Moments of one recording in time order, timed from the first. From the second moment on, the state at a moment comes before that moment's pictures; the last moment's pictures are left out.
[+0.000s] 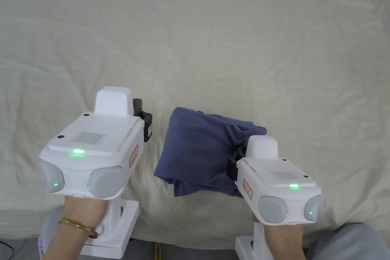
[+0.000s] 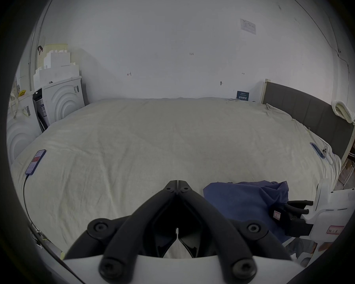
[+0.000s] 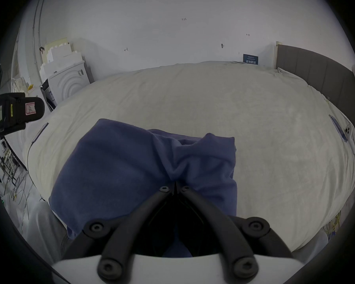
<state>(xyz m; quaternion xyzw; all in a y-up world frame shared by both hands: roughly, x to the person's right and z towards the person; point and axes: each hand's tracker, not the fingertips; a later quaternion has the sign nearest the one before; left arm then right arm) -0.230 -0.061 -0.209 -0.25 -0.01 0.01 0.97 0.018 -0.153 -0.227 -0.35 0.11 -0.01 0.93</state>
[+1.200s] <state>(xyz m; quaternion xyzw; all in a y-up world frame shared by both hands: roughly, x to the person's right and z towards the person) -0.270 -0.136 -0.325 -0.55 -0.31 0.30 0.71 0.018 -0.151 -0.228 -0.36 0.11 -0.01 0.93</state>
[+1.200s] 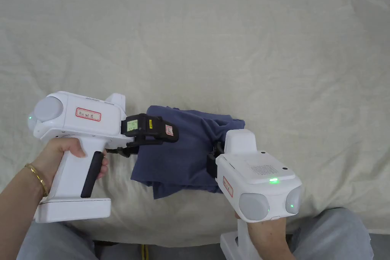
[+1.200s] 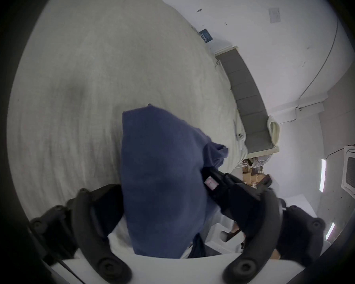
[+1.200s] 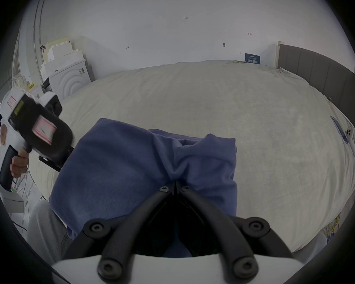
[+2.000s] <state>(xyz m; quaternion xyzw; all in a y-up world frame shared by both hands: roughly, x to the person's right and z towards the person) -0.212 -0.042 -0.308 -0.58 -0.25 0.16 0.76 0.031 -0.121 -0.225 -0.33 0.13 -0.02 0.93</state>
